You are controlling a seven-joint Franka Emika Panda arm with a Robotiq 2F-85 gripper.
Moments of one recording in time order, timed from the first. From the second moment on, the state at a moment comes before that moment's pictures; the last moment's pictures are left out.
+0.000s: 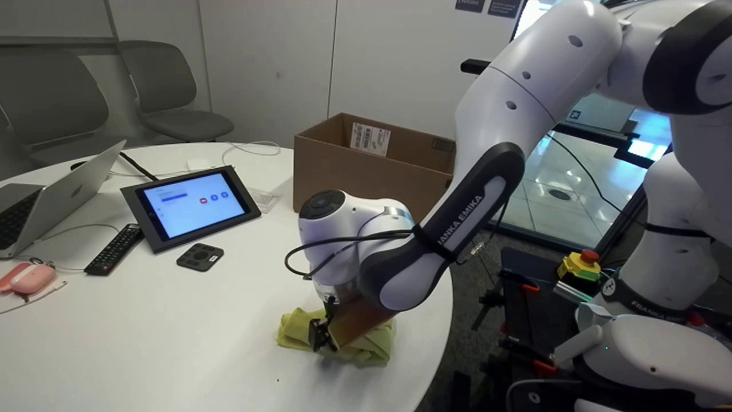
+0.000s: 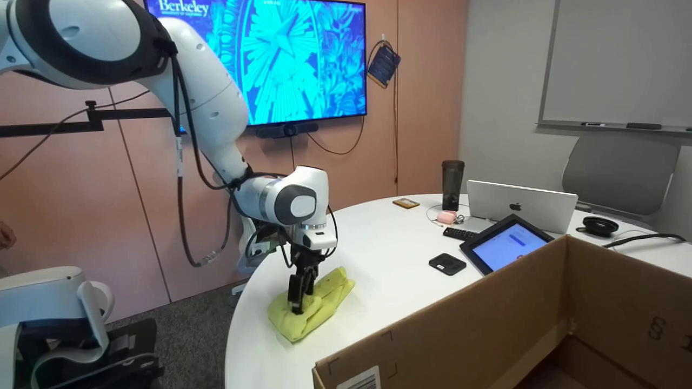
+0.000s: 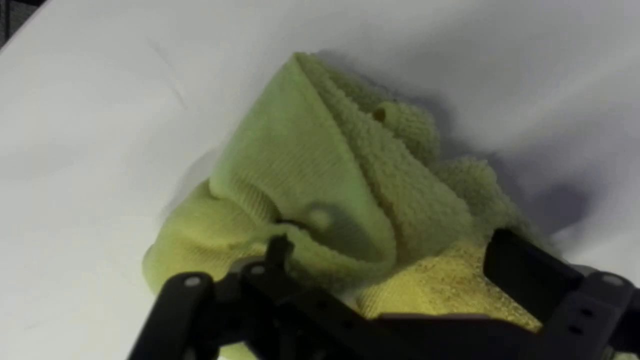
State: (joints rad) arm 0.43 0.75 0.01 -1.86 -0.09 2.37 1.12
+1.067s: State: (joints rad) arm 0.42 0.66 0.04 -1.77 -0.15 2.38 0.71
